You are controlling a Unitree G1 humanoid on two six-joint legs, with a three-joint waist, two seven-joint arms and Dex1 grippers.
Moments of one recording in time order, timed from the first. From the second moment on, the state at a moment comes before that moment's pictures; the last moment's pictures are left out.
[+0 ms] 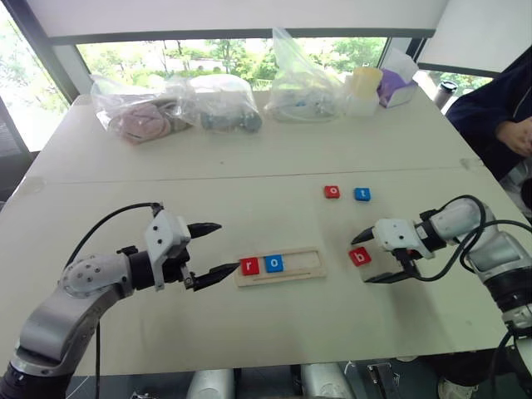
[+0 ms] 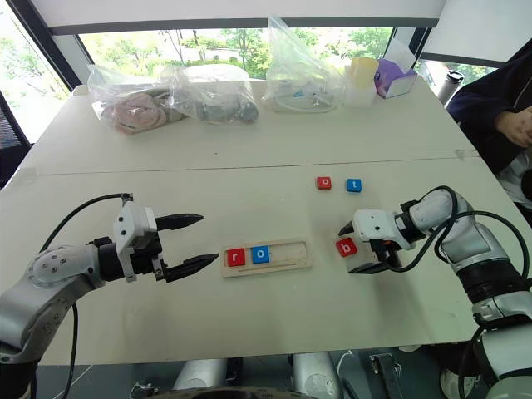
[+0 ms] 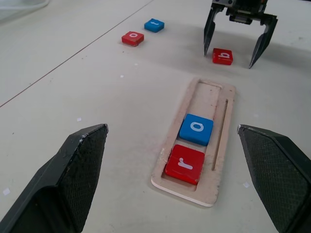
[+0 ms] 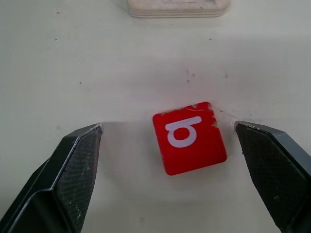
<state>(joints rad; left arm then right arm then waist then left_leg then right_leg) 0.01 0.73 0.10 -0.58 -0.55 0.51 -0.83 -0.53 -0.92 0.27 0.37 0.05 -0.16 1.50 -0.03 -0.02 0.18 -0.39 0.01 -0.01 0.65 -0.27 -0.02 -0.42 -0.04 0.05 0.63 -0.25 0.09</state>
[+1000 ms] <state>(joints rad) 0.01 0.73 0.09 -0.59 -0.55 0.52 -0.80 -0.54 -0.73 0.34 -0.08 0.11 0.33 1.34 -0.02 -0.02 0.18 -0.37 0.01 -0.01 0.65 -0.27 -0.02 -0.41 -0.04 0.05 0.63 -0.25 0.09</state>
